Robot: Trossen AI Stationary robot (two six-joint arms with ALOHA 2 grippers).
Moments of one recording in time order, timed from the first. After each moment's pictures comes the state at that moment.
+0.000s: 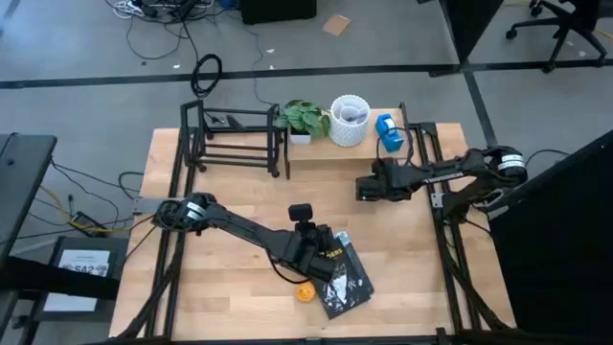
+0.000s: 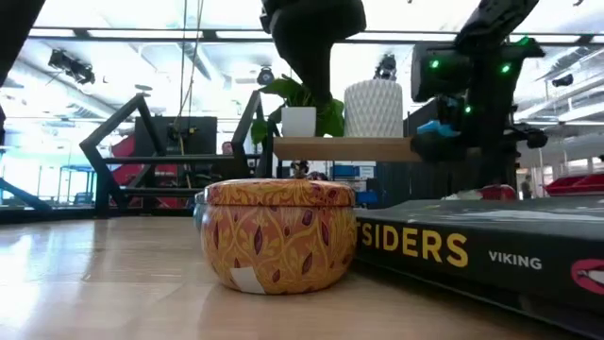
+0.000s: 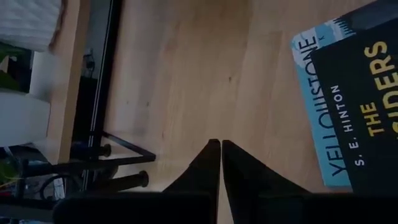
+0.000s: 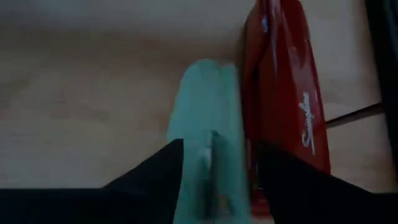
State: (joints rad) left arm -0.38 2.19 2.05 -1.29 -0.79 -0.43; right arm -0.05 1.44 0.79 -0.87 0.66 1.34
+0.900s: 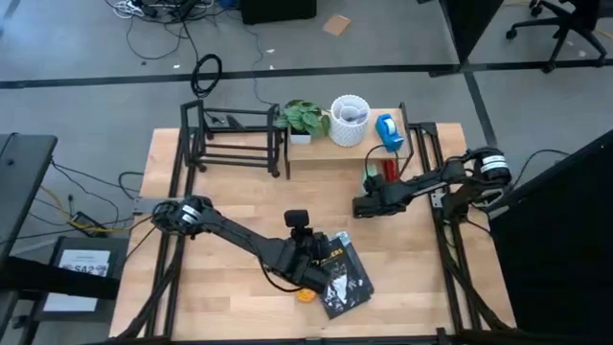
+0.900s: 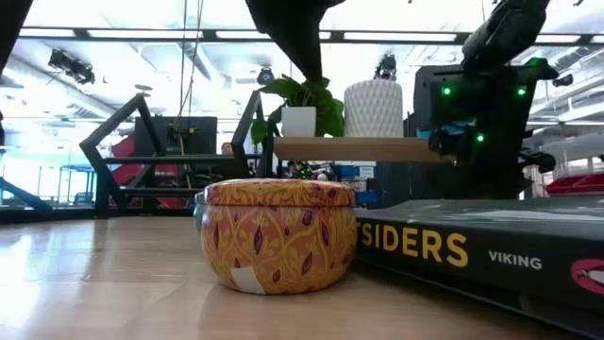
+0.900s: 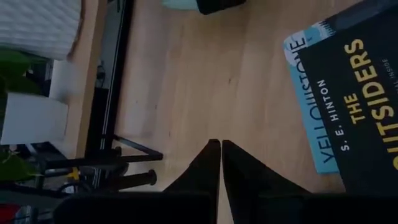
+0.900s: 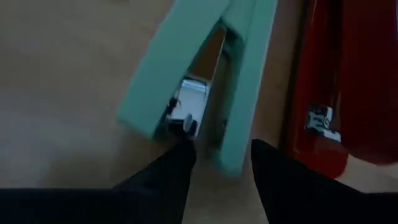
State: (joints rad) left arm -0.44 2.18 2.05 -1.34 -0.84 -0.46; right arm 0.02 1.64 0.73 -0.71 0.57 1.29
